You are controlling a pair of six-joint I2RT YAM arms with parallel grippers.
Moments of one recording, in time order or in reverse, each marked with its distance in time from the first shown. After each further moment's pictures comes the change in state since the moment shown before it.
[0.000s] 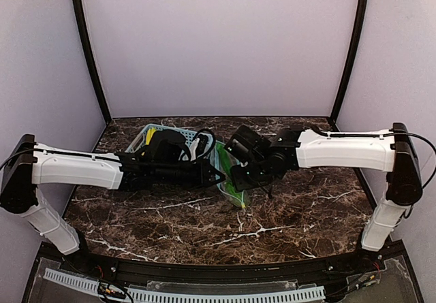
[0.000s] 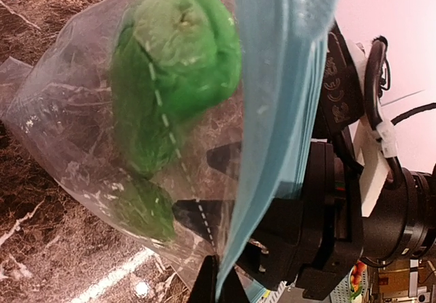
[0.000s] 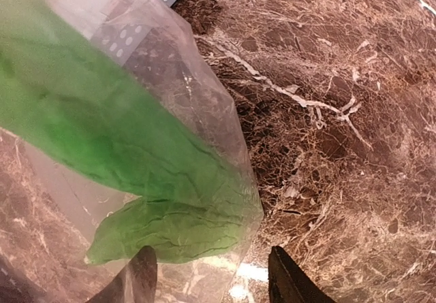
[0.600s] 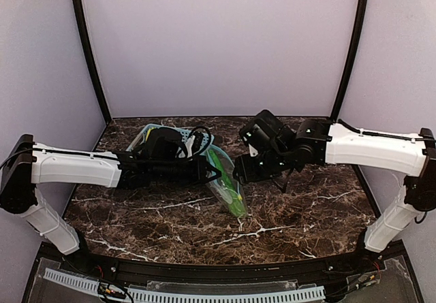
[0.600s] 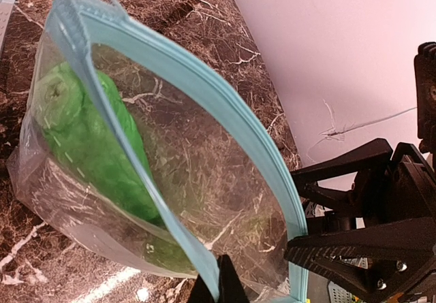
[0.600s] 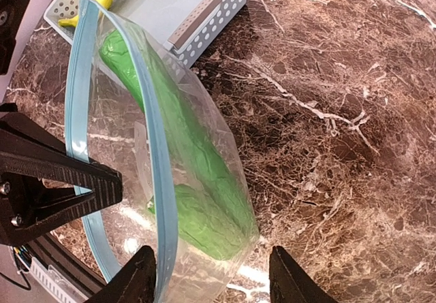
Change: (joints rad) left arm 0.030 -0.010 -0.009 -0.001 -0.012 0.000; right arm 0.010 -0.179 -0.035 0.019 -0.083 -0.013
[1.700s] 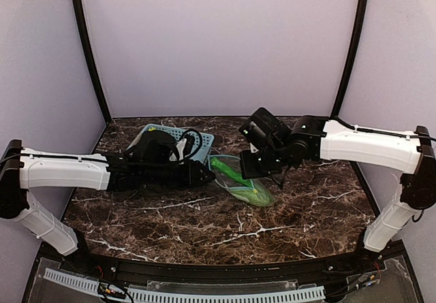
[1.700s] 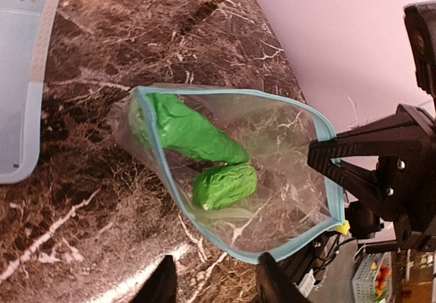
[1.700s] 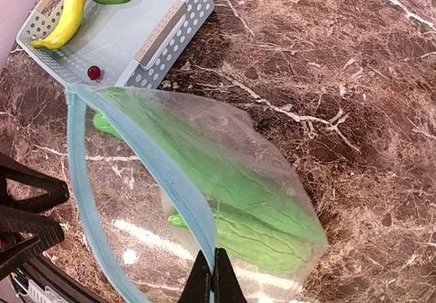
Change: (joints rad) left arm 0.000 -0.093 -0.052 -0.103 -0.075 0.046; right arm -0.029 0.040 0.042 -0.039 0.054 0.046
